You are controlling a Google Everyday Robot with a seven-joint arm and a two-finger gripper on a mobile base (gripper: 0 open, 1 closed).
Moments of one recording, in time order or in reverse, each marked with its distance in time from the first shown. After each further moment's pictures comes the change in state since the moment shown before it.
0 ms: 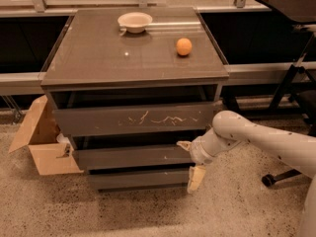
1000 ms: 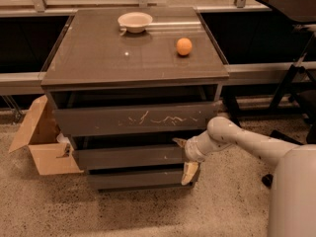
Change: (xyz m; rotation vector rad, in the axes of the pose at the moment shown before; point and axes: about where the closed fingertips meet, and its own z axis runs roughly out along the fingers) arm 0.041 -0.063 0.063 0.090 -0.058 -0.083
